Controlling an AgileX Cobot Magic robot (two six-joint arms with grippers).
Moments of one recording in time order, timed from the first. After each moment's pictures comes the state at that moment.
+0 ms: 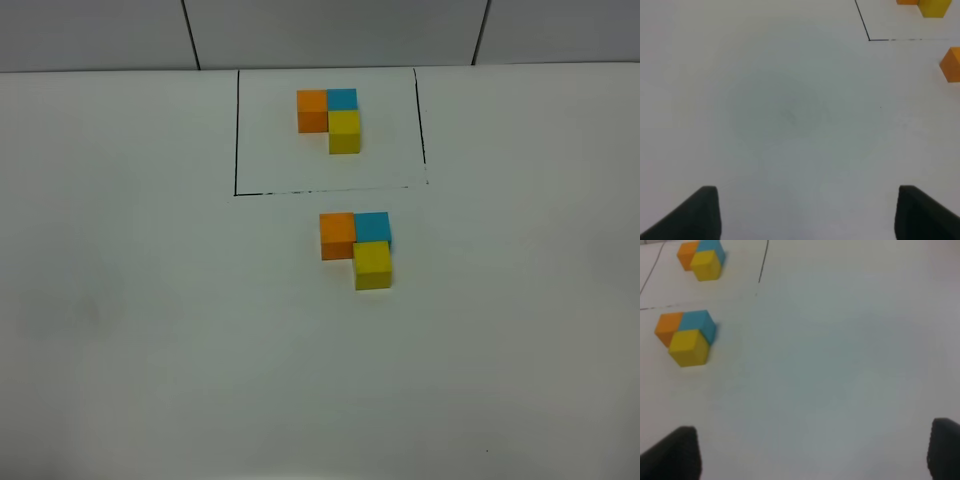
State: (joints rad) left arm -0.02 0.00 -0.50 -0.05 1.07 -0.01; right arm -0.01 0.01 -0.50 0.08 1.05 0.03
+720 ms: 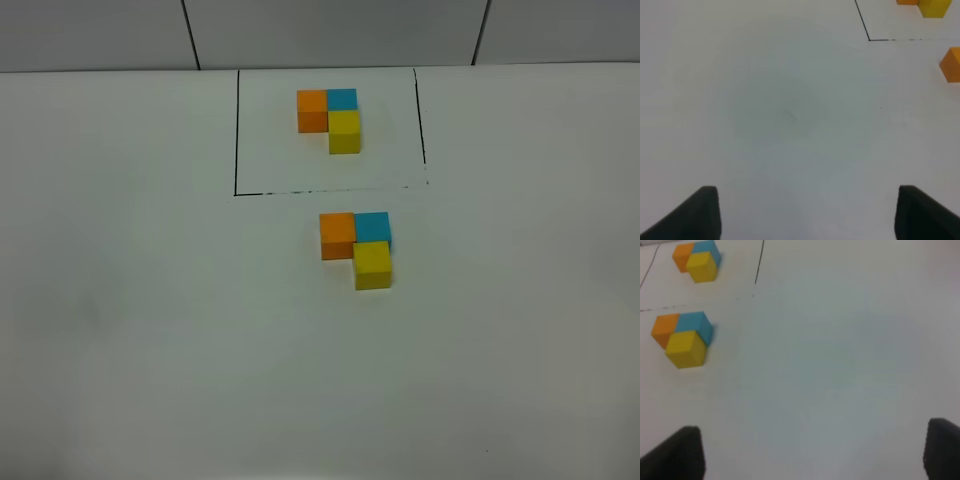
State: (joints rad) left arm -0.02 0.00 -0.50 -0.05 1.07 -0.01; right arm -0.01 0.01 -0.50 0.08 1.05 0.03
